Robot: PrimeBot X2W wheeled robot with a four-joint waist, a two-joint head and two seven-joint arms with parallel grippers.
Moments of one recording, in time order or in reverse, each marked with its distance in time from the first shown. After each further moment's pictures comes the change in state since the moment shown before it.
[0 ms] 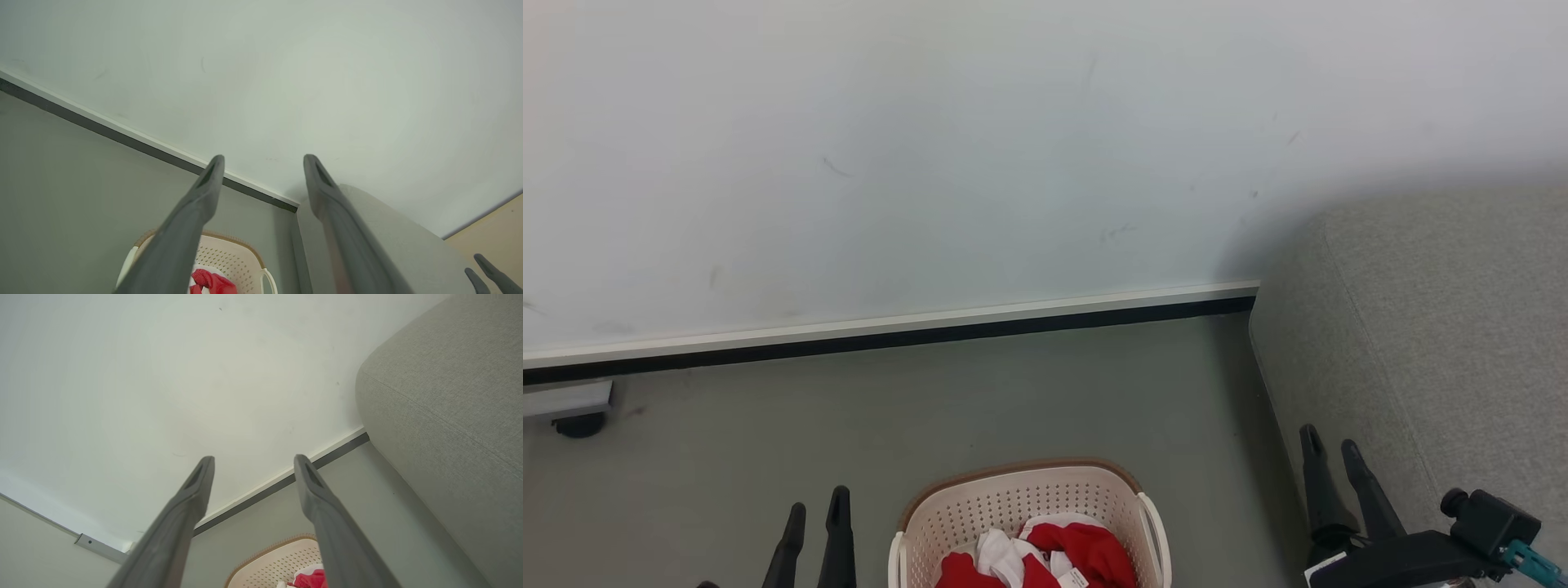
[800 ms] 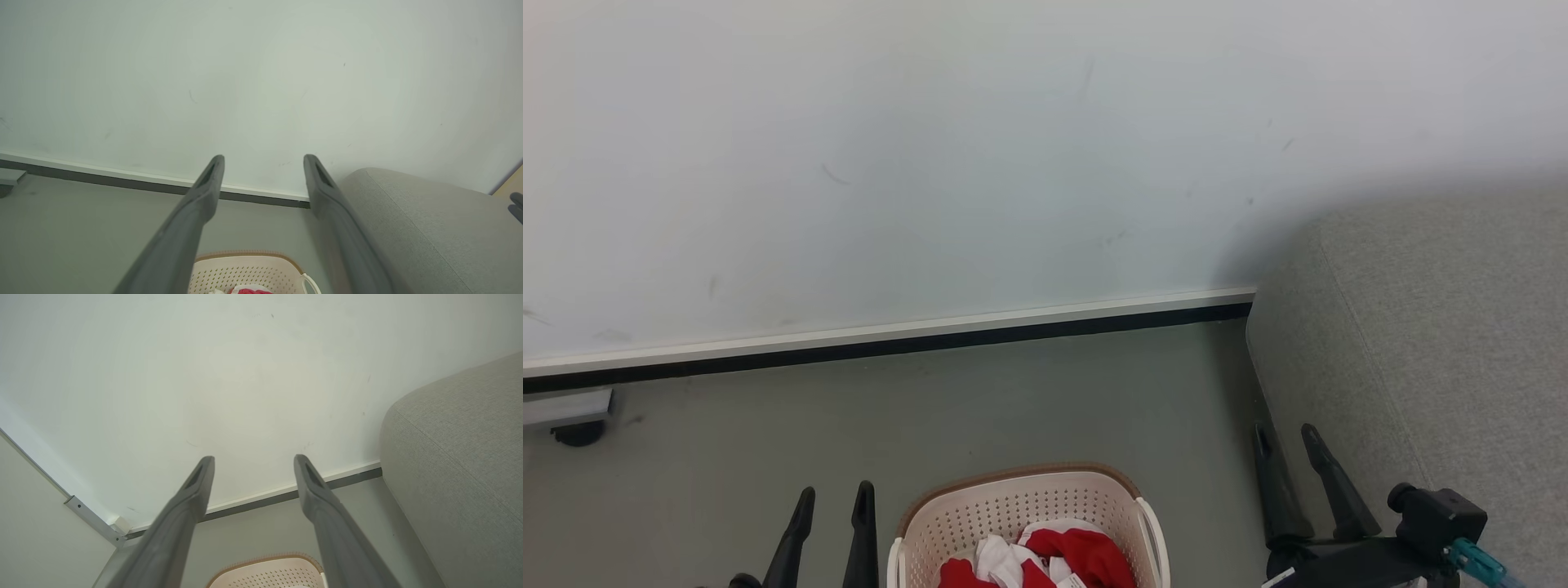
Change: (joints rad) left arm 0.012 0.000 -0.024 -0.049 0.295 0.050 -0.033; right arm -0.004 -0.013 0.108 -0.024 -0.196 0.000 -0.080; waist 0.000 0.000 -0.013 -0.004
